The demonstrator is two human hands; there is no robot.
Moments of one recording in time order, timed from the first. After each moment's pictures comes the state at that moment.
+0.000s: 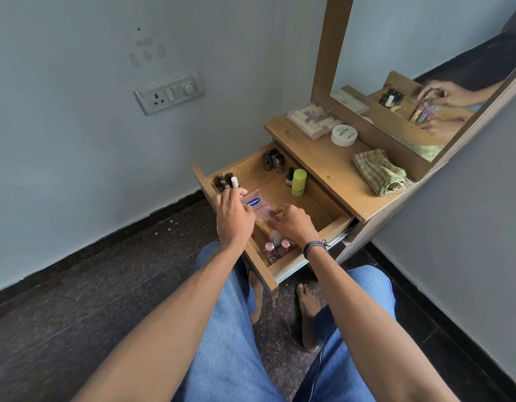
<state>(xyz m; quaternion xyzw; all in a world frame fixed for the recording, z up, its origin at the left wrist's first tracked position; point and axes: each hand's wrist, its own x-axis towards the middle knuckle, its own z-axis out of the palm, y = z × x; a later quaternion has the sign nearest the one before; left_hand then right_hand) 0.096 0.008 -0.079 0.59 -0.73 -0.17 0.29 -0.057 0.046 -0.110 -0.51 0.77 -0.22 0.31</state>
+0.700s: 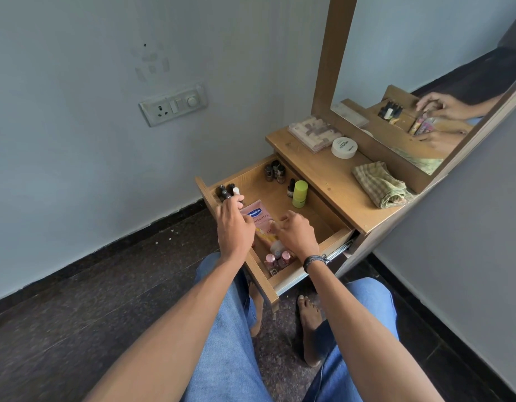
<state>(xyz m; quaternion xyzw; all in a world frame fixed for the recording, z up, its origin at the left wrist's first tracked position) 0.096 0.006 -0.082 0.58 -0.71 -0.19 0.34 -0.054 0.047 -0.110 -0.47 0.79 -0.28 0.27</state>
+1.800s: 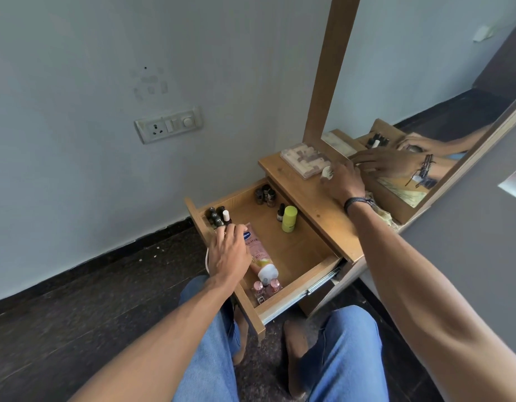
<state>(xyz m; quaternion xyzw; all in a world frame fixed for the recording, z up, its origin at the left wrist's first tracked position) 0.093 0.002 -0.092 0.55 -0.82 -0.02 0.15 -0.224 -0.042 -0.003 -0.47 0.86 -0.17 0.09</state>
